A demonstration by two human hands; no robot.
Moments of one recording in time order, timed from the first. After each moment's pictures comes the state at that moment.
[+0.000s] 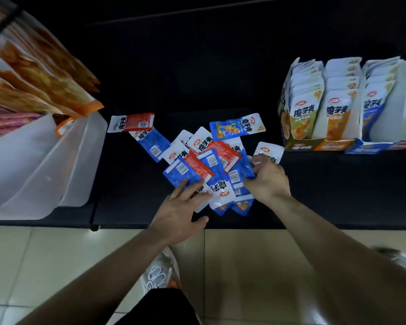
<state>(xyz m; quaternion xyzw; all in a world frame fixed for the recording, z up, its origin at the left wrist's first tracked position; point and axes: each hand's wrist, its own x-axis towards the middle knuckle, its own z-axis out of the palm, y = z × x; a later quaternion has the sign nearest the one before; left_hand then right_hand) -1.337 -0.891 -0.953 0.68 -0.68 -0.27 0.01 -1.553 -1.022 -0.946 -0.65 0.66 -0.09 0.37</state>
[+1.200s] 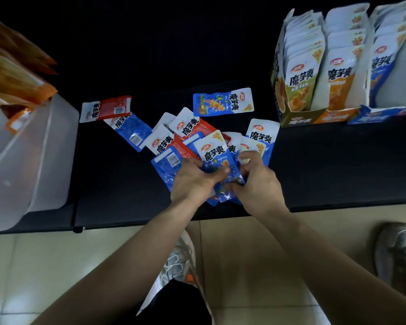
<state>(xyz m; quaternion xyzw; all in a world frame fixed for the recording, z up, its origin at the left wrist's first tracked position) -1.402 -0.959 -0.952 0.81 -0.32 -0.42 0.25 -1.554 -0.975 -0.959 -0.66 0.61 -0.14 0.40</state>
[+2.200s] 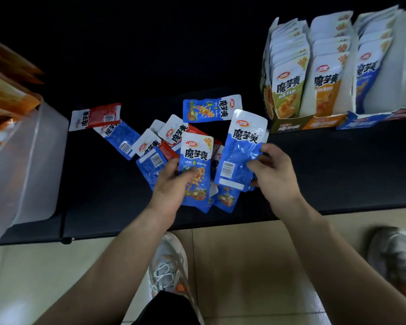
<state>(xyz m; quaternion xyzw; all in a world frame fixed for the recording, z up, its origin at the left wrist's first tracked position) -1.388 -0.956 -0.937 0.72 -0.24 -0.51 0.41 -1.583 -1.008 -0.942 -0.39 0.60 -0.34 0.61</state>
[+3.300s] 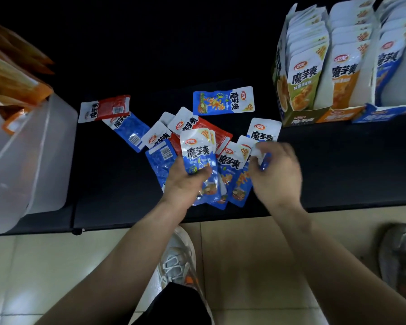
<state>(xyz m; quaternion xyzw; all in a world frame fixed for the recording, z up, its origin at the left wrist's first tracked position) -1.384 -0.950 -0.951 0.74 -0.29 -0.48 0.38 -1.564 -0.993 -0.950 -0.61 0.69 -0.25 0.31</state>
